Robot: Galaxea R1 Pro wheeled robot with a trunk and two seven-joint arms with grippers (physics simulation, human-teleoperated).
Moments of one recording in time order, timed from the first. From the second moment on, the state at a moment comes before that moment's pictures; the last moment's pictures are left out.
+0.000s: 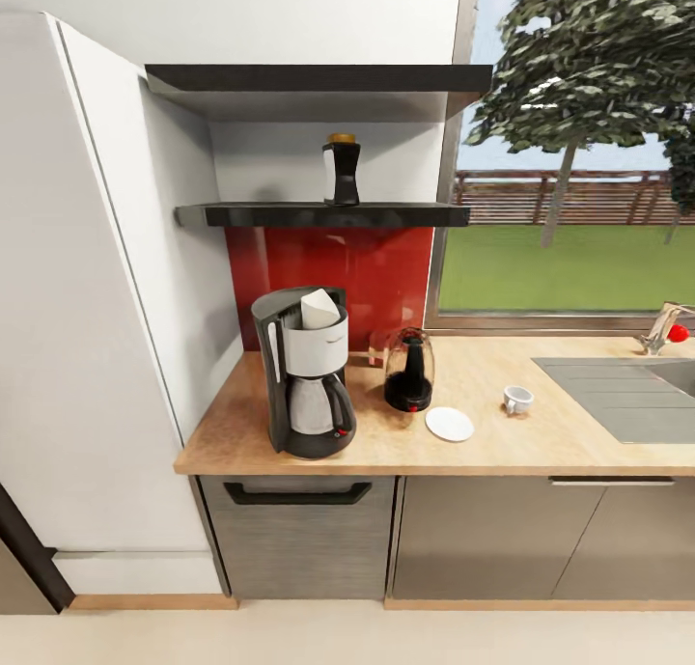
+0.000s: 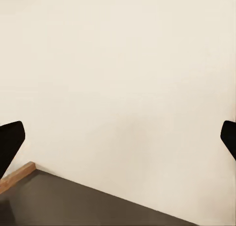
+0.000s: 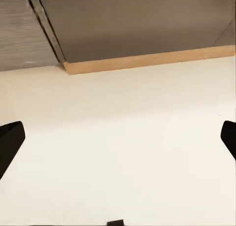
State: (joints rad) left arm -0.21 0.22 -0.53 -0.01 0.37 0.07 0.27; right arm -0.01 -0.01 -0.14 -0.59 0.00 -0.22 0.00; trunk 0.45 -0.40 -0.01
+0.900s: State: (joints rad) left arm -0.10 0.17 -0.61 0.03 0.56 0.08 0.27; right arm -1.16 0.17 0.12 -1.24 -0.02 0.35 -0.20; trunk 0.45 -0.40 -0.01
